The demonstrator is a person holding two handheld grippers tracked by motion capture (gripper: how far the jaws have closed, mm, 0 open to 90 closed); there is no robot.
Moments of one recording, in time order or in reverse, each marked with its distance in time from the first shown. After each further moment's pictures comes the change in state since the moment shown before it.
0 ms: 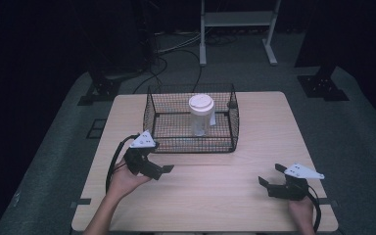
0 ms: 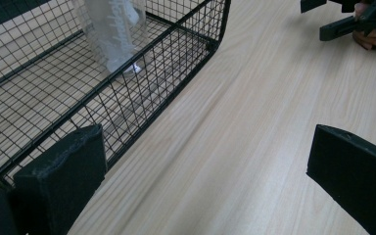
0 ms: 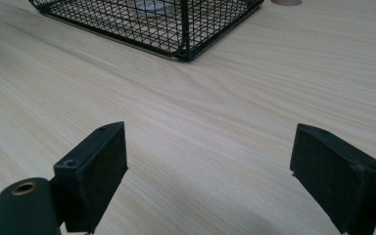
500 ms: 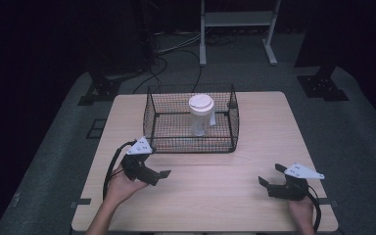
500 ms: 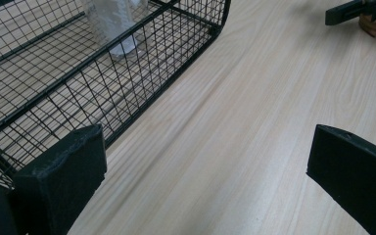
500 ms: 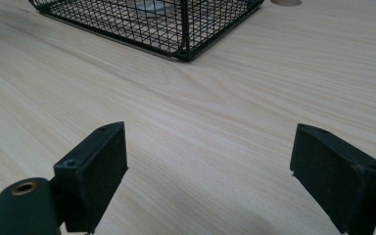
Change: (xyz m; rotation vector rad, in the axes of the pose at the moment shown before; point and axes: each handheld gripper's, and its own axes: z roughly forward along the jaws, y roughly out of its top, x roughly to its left) left arm -0.003 -0.020 -0.001 0.010 0.014 -0.011; right arm 0.000 0.000 0.000 0.000 -0.001 0.000
